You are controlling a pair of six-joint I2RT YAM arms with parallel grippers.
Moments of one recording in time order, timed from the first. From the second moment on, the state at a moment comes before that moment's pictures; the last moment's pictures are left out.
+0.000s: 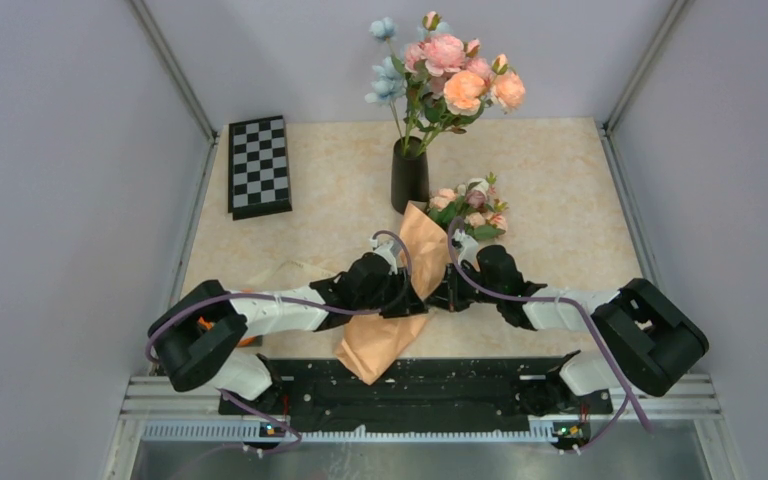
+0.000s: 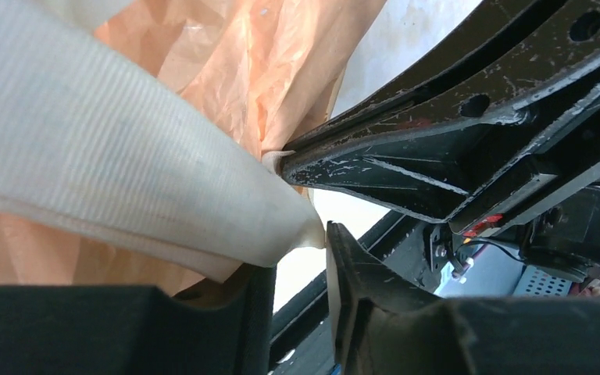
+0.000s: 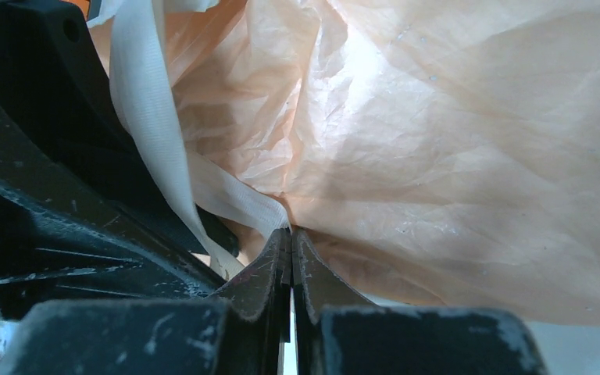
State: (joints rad) left arm -0.91 1.44 0.59 0.22 0.18 -0.95; right arm 0.64 1.38 0.38 0.43 -0.43 0.53
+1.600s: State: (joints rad) left arm -0.68 1.20 0.61 -0.06 0.11 -0.85; right arm 0.64 1.12 0.33 0.19 0.02 0.57
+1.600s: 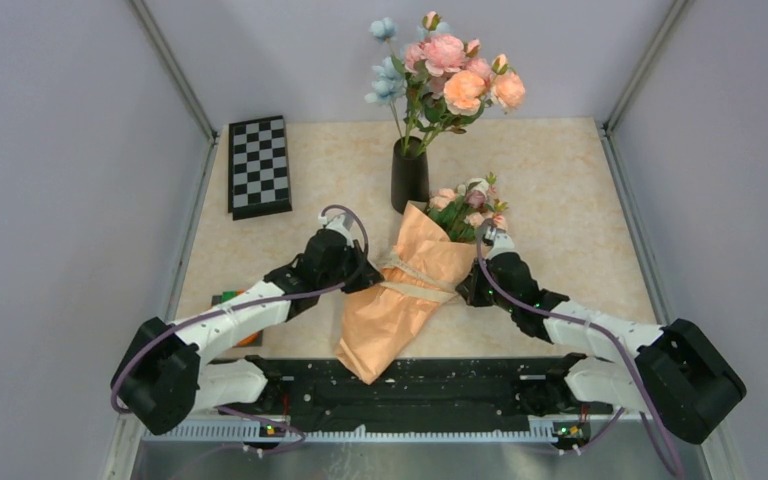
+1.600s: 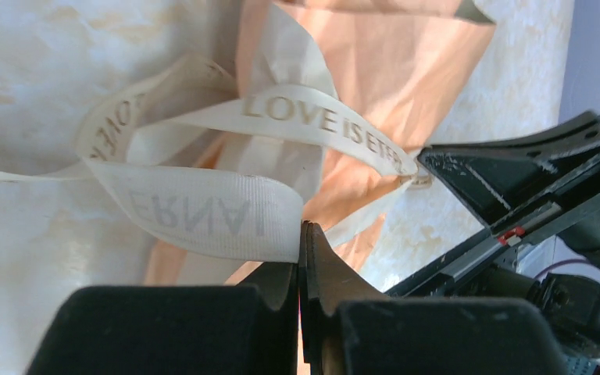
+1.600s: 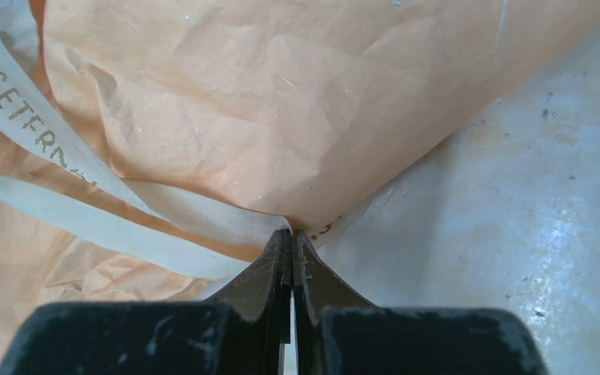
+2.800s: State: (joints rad) left arm -0.14 1.23 0.55 -0.06 0.24 -0.69; right arm 0.63 1.03 0.31 -0.07 0.24 0.74
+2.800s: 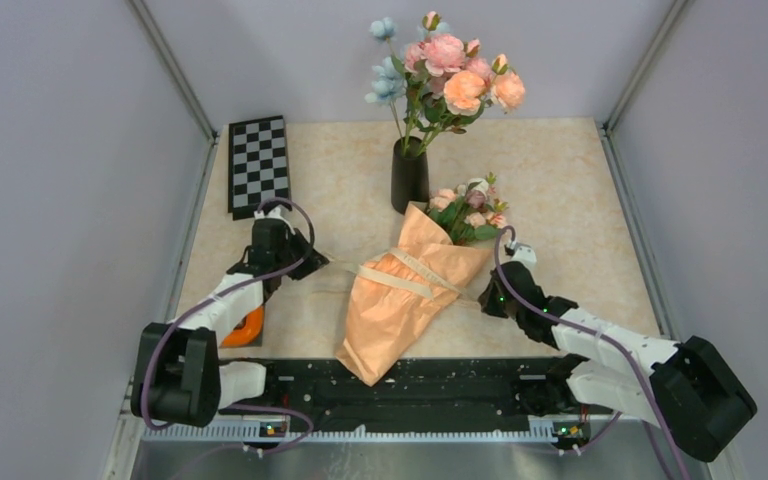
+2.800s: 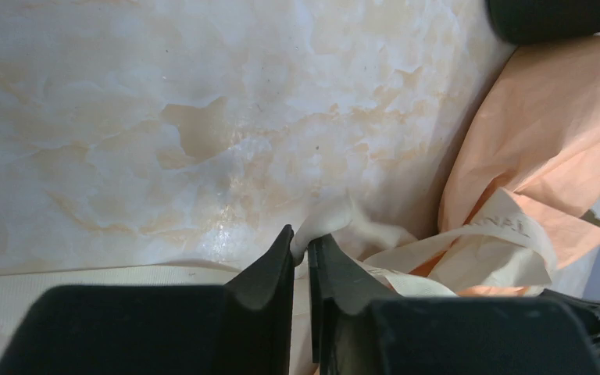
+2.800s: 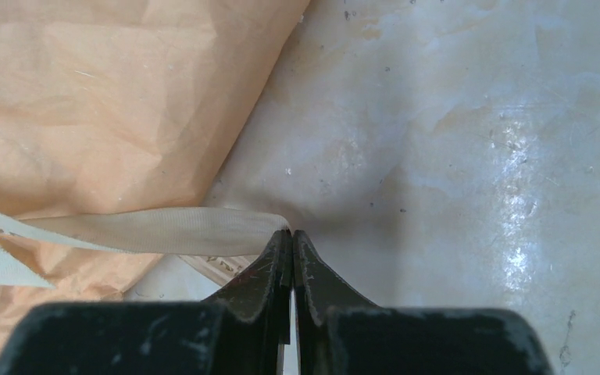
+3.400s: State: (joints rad) left arm -0.15 0.94 0.59 -0.24 0.22 -0.51; right arm 0.63 0.86 0.45 -0.29 0.27 0.65
